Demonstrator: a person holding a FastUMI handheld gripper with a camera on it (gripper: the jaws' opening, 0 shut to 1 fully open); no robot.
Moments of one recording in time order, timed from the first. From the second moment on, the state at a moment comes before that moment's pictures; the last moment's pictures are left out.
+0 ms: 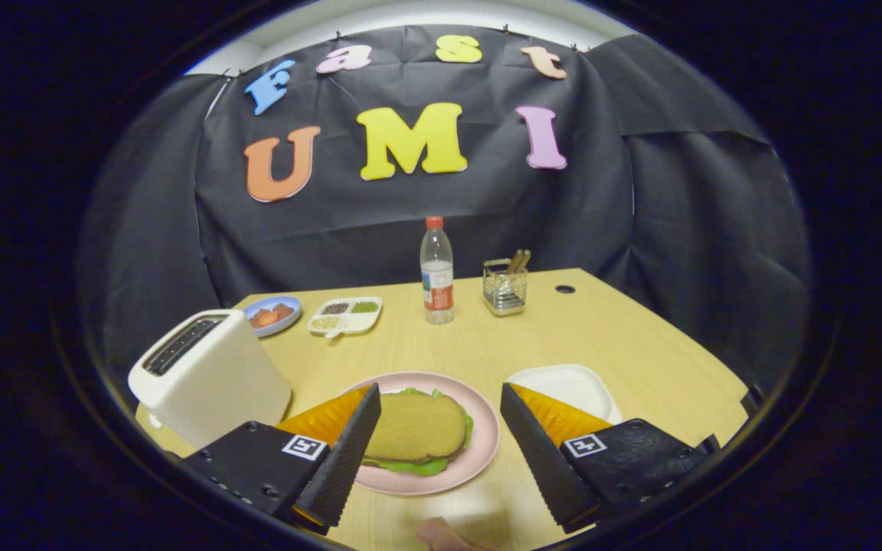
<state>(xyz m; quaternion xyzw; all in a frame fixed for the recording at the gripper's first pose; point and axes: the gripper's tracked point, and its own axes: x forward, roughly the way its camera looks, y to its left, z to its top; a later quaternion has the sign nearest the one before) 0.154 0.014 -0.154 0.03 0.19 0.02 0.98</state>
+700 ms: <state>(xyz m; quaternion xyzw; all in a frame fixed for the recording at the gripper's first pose) 0.050 0.033 0.002 0.00 0.04 0.04 1.00</state>
